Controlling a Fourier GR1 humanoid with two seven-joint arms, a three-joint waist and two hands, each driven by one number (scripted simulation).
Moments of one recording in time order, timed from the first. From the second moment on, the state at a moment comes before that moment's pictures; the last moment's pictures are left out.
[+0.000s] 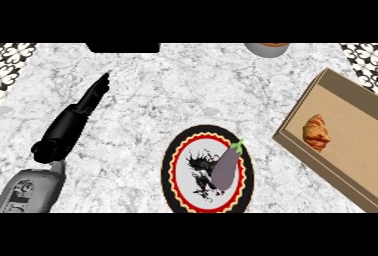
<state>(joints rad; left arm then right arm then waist) -0.23 0.32 -0.08 -1.52 -0.06 -0.13 -0.08 -0.45 -1.03 0.23 -0.98 0.12 0.26 -0.25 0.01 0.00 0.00</state>
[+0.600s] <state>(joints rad) -0.23 0.32 -0.07 -1.52 -0.05 -0.13 -0.08 -0.52 -0.88 -0.19 -0.71 -0.38 0.35 -0.25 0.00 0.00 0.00</state>
